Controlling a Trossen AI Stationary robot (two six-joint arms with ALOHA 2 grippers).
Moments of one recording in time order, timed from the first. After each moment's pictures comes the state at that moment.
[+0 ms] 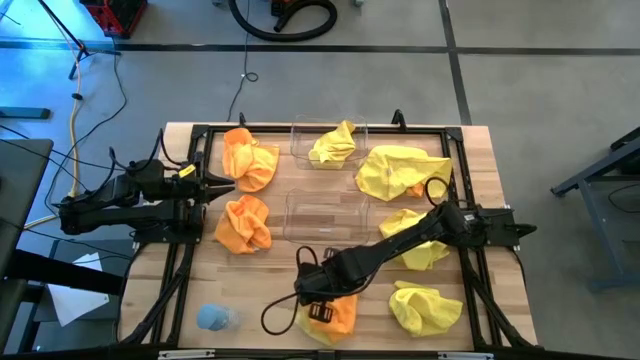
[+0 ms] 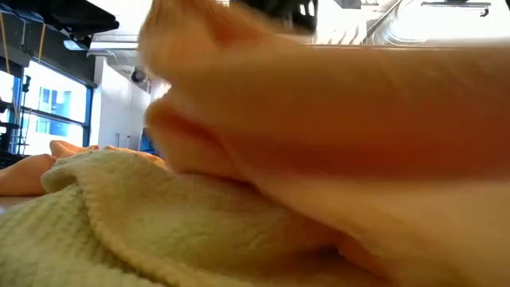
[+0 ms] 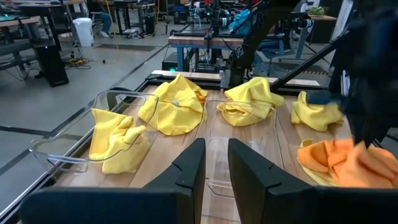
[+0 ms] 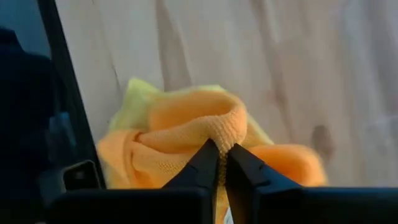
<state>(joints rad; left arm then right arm) 0.14 0.18 0.52 -0.50 -0.03 0.00 0.42 2.27 2.19 -1.14 0.06 0.68</state>
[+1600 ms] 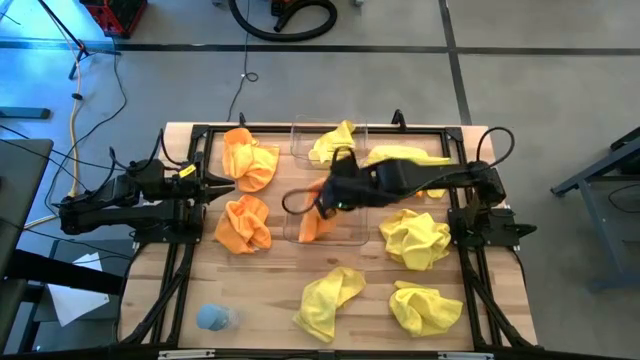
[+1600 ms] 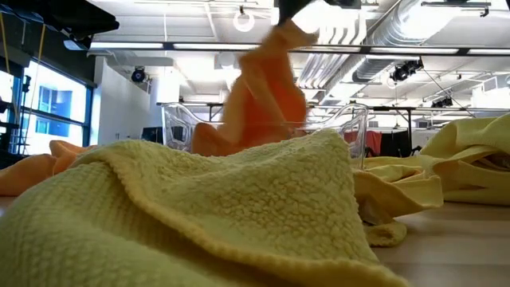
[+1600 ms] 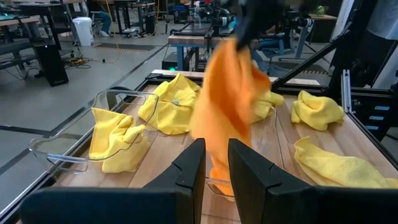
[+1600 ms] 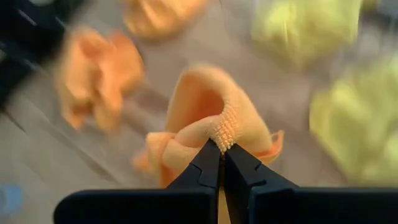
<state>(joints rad) 0.14 0.18 0.52 -0.50 -0.03 0.00 0.14 1.88 2.03 -1.32 0.41 1.09</state>
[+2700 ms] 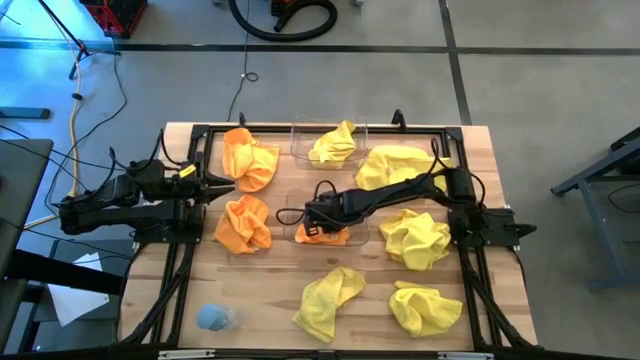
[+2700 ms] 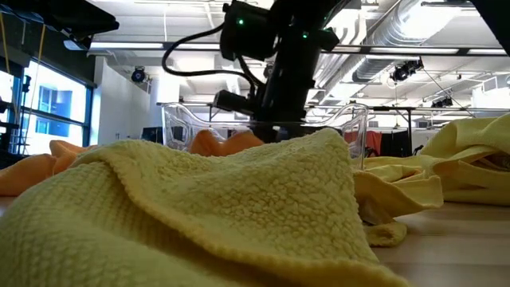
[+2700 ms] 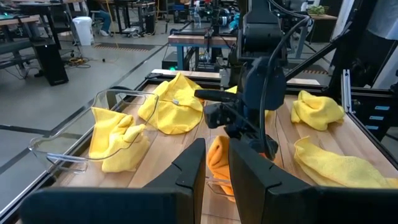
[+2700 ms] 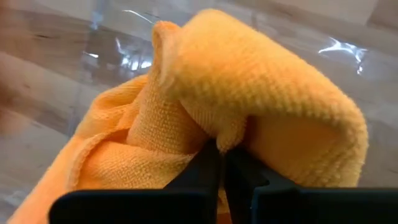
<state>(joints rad) 0.14 0.18 0.52 -0.50 -0.03 0.00 0.05 2.09 1.52 -0.67 0.11 1.28</state>
